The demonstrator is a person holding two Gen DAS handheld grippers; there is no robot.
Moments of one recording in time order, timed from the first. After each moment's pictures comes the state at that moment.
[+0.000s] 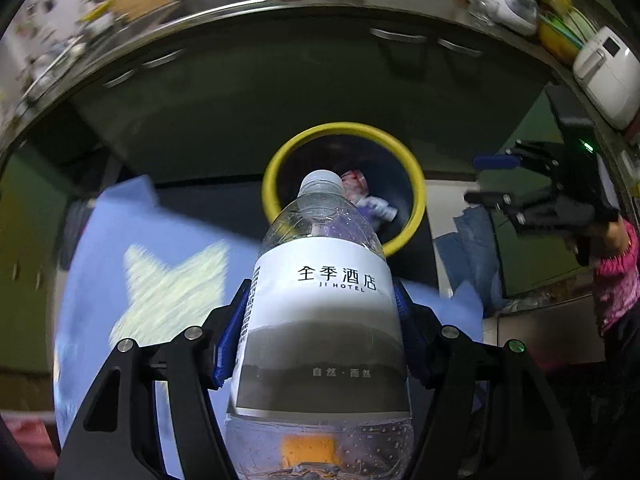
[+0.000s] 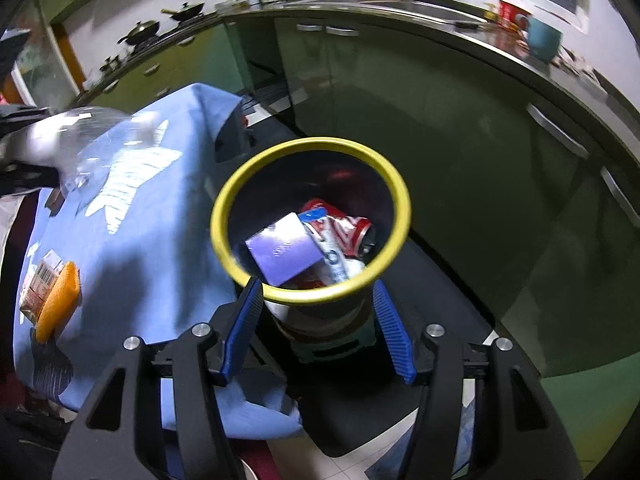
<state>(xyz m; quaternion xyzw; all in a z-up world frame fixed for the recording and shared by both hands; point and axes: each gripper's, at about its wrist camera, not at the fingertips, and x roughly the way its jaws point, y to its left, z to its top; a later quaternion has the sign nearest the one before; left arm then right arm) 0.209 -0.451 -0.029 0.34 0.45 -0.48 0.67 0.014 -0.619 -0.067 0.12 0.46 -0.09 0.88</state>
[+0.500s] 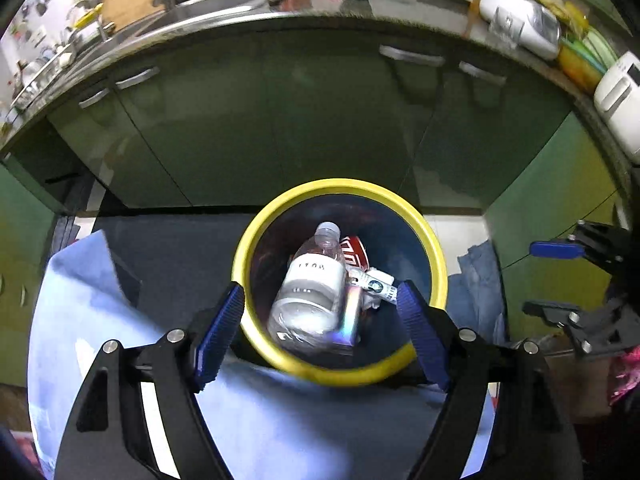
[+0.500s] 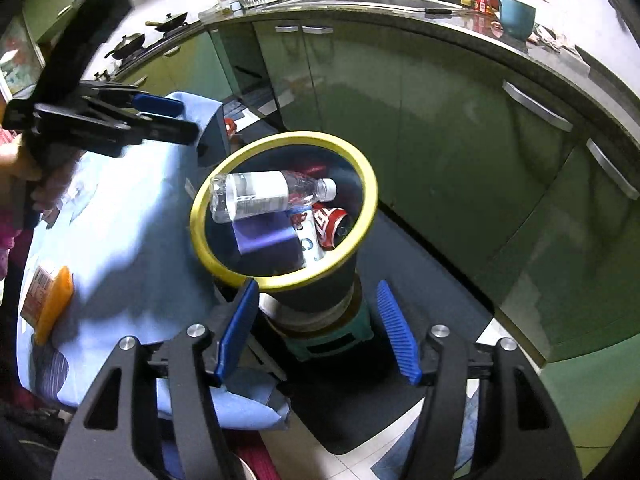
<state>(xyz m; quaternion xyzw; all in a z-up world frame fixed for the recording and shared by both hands) 0.237 -0.544 -0.077 0.30 0.44 -0.49 0.69 -0.003 -0.642 -0.074 0.14 0.46 -0.10 0.87</state>
